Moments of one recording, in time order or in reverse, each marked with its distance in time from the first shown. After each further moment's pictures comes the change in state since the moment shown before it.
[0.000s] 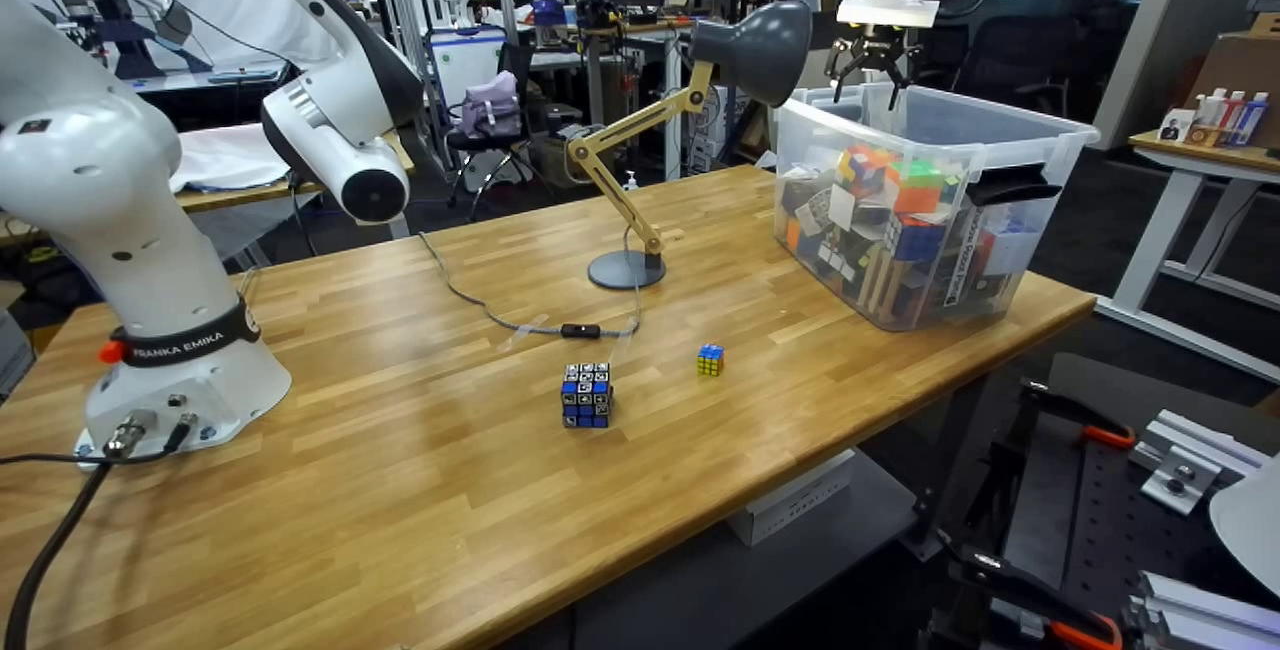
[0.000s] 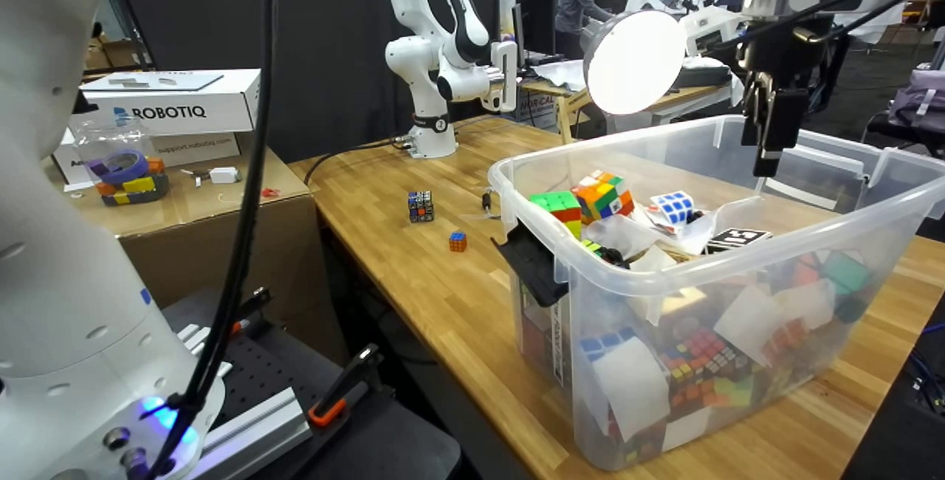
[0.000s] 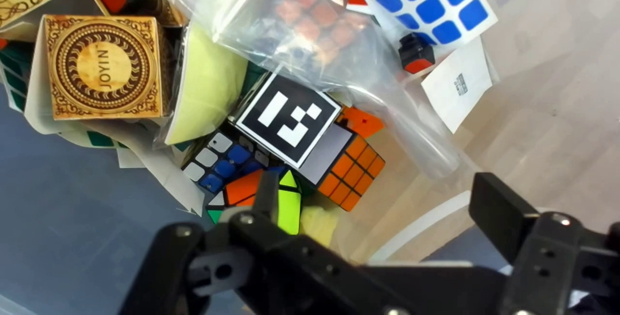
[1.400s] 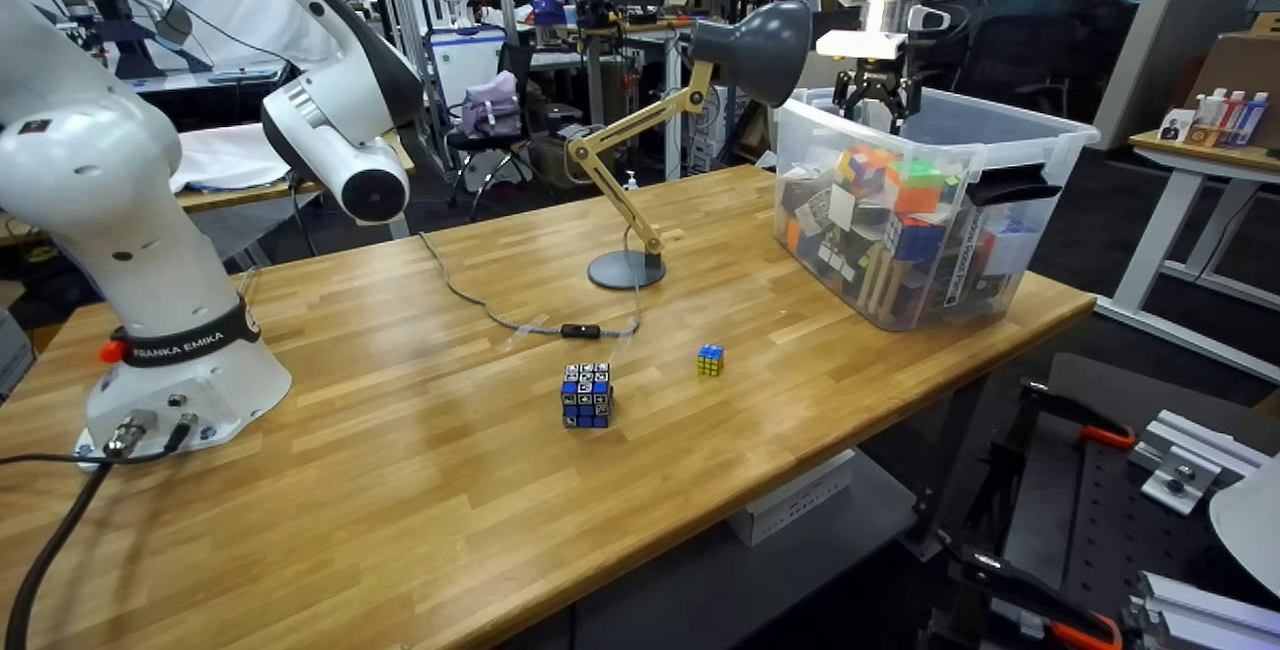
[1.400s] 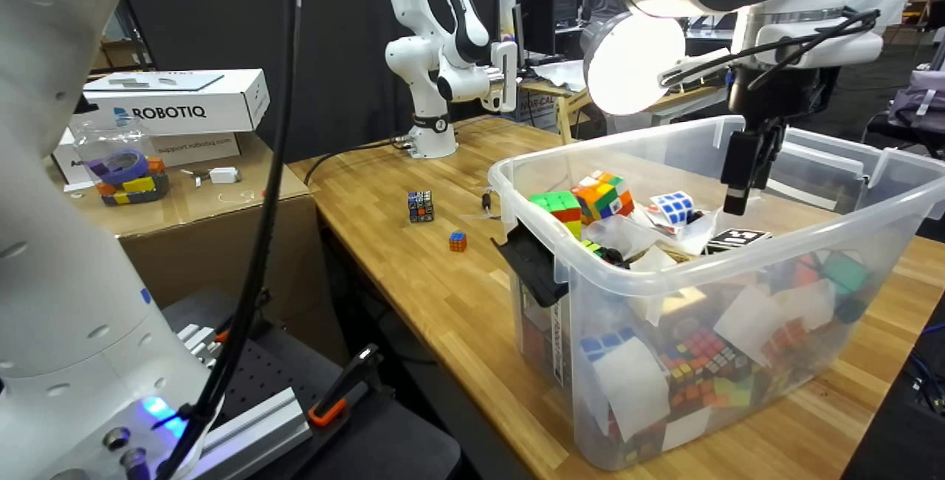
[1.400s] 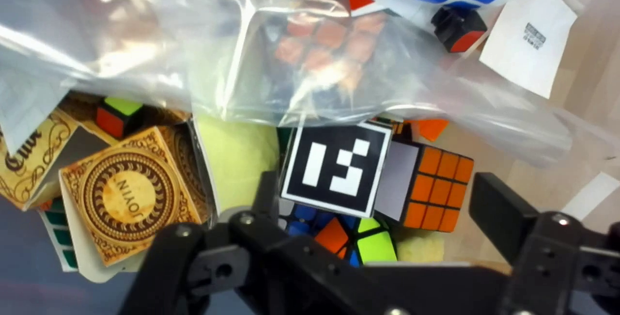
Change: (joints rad) arm 0.022 0.059 -0.025 -0.024 -0.033 0.008 0.451
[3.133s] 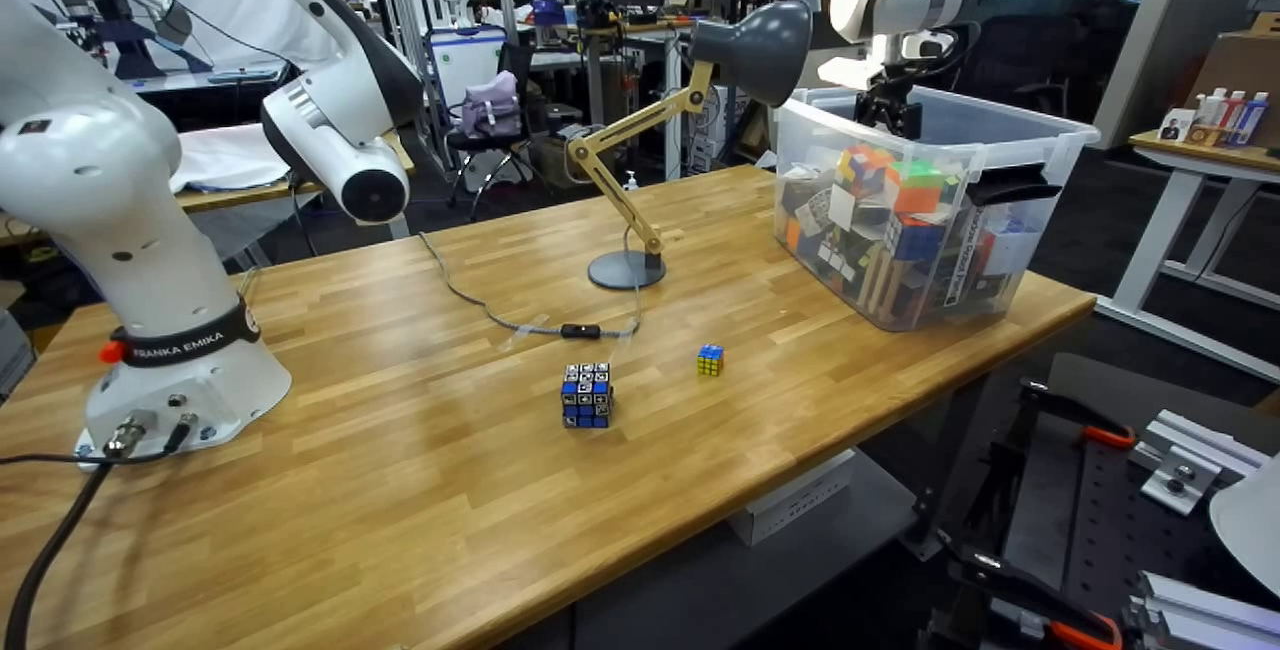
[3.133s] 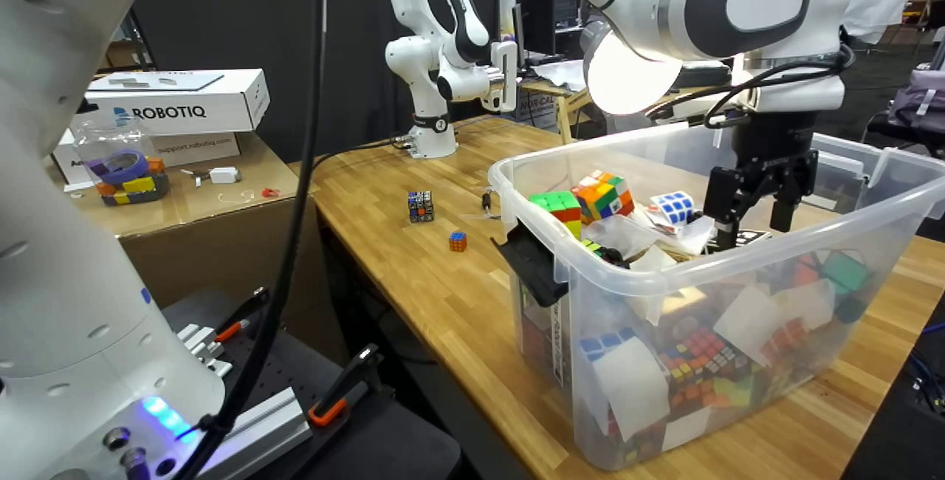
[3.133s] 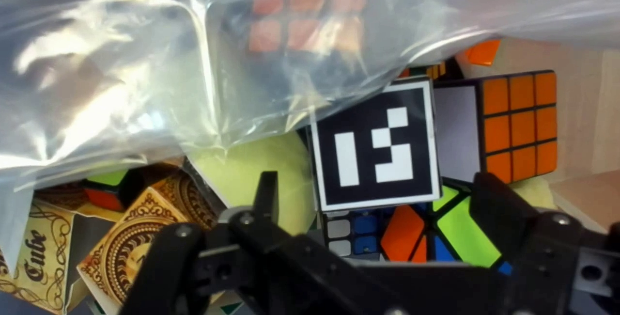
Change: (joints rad) arm 0.000 0.049 -0.018 -0.036 -0.054 0.079 0.412
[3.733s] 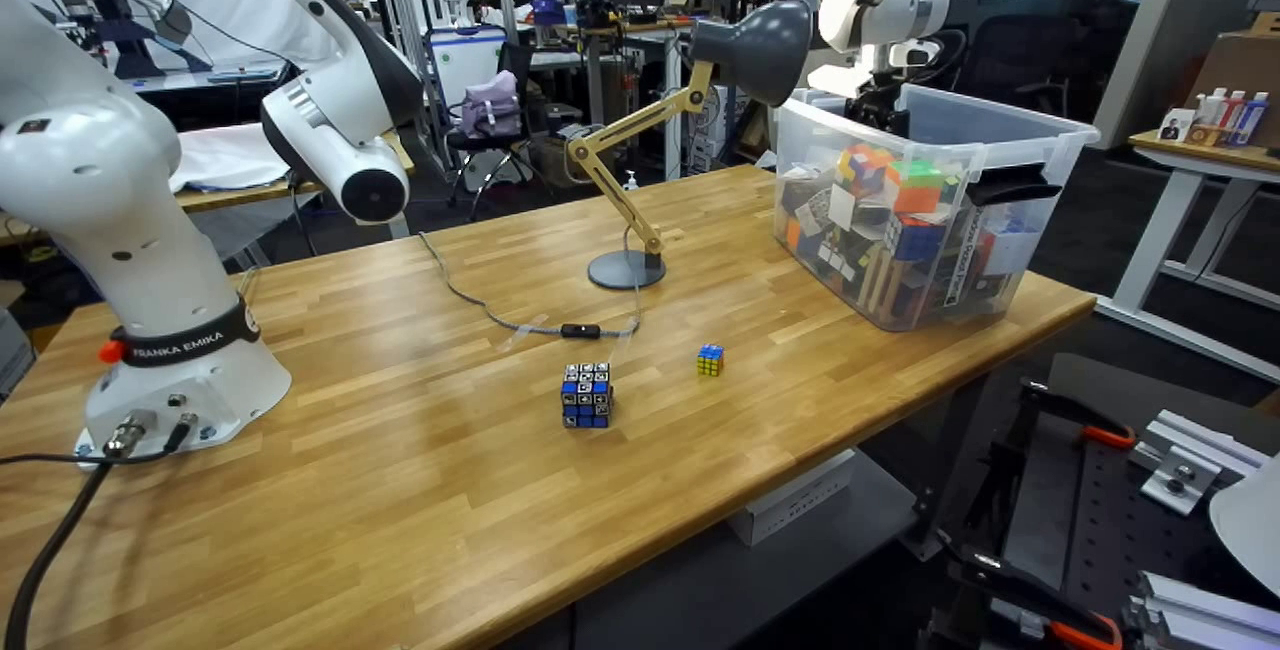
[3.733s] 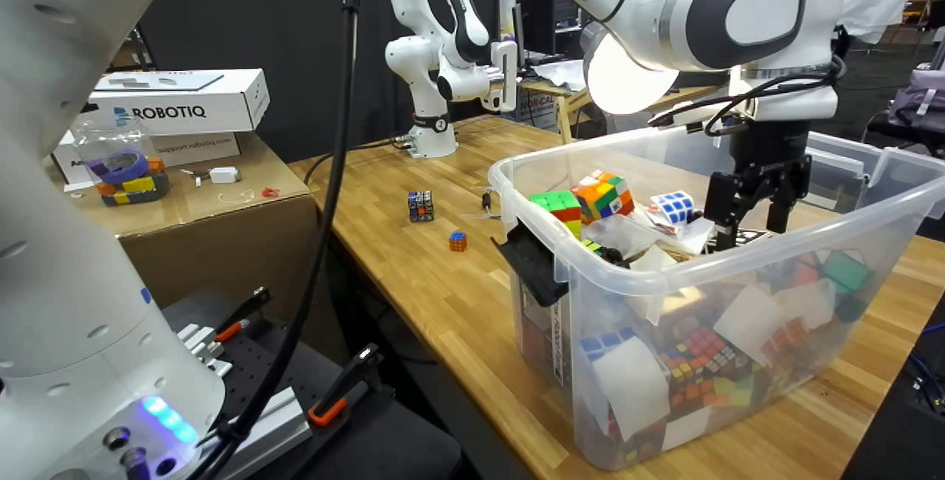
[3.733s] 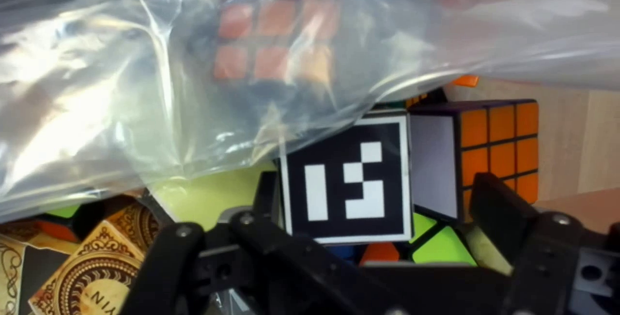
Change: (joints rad) arm -0.007 0.057 0.018 0.068 0.000 -0.004 -0.001
